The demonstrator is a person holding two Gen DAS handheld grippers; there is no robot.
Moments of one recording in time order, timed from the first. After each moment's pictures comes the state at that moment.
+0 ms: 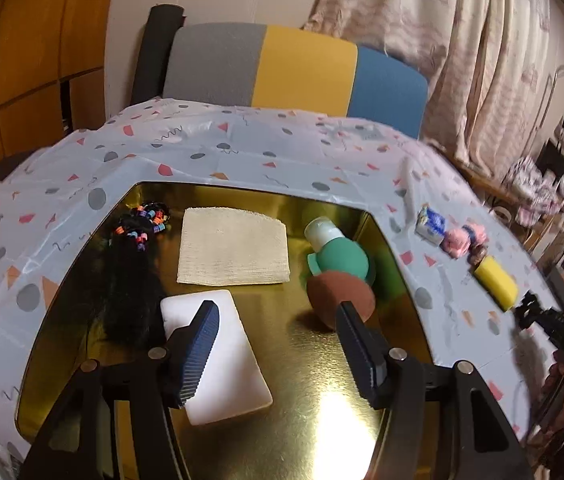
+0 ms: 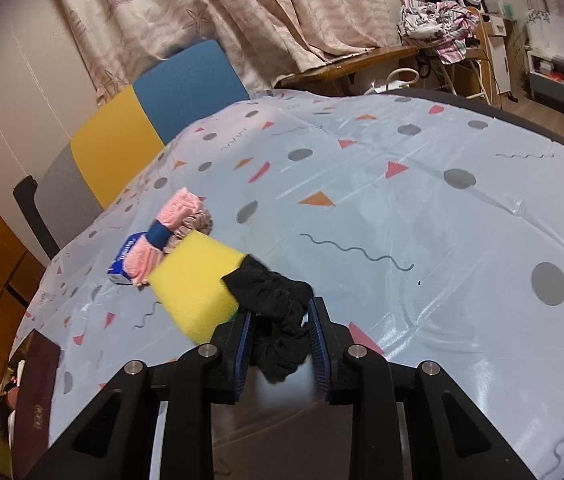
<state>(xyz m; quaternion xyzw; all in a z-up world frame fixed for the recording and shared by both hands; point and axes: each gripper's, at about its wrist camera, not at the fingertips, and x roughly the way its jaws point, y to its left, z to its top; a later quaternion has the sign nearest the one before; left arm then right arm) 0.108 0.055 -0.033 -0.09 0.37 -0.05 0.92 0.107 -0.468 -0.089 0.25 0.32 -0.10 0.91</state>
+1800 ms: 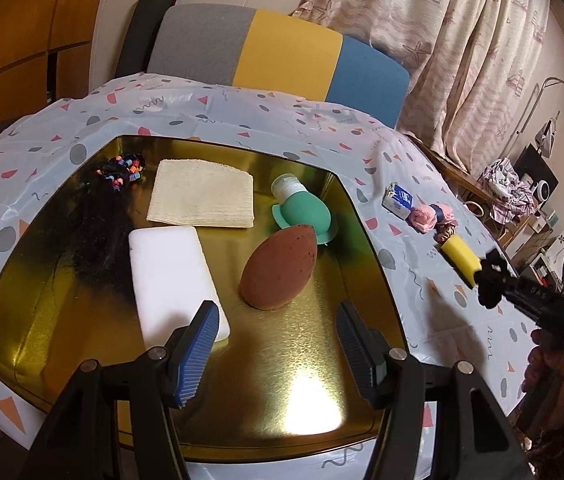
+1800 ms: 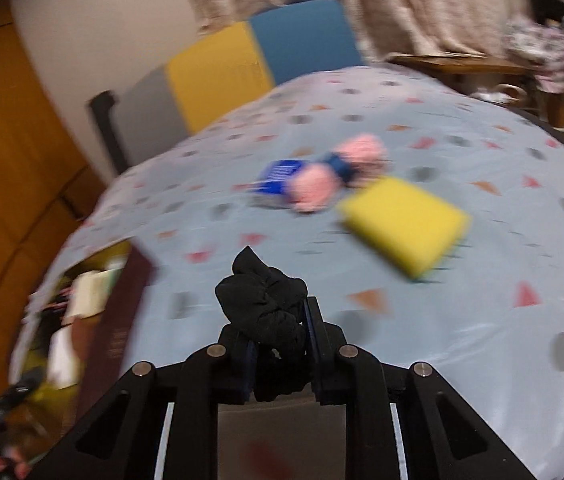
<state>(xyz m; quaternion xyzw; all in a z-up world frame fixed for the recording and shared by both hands) 0.075 0.041 -0.050 -0.12 0.39 -0.09 0.91 0.116 -0.316 -0.044 0.17 0.37 0.07 0.91</state>
